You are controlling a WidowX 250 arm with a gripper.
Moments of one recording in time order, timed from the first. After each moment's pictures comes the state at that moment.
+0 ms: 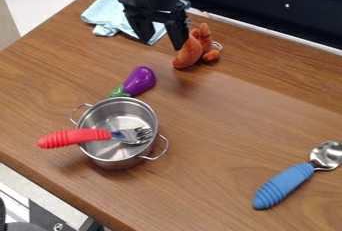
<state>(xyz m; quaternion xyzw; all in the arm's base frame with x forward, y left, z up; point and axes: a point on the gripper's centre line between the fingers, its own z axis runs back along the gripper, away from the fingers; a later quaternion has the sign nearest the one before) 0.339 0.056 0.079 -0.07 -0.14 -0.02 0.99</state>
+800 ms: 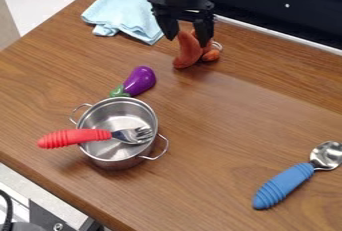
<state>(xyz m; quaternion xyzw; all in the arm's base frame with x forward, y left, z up) 0.383 0.033 0.062 -0.06 -0.15 -0.01 0.99</state>
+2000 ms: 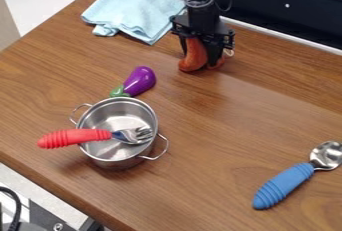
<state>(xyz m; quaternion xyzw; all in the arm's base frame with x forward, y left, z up) 0.402 0.020 0.017 -0.02 -0.10 0.01 0.99</state>
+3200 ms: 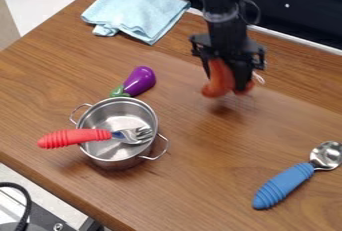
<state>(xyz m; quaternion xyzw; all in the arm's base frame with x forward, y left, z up) 0.339 -0.061 0.038 -0.09 -0.09 -0.02 0.99</state>
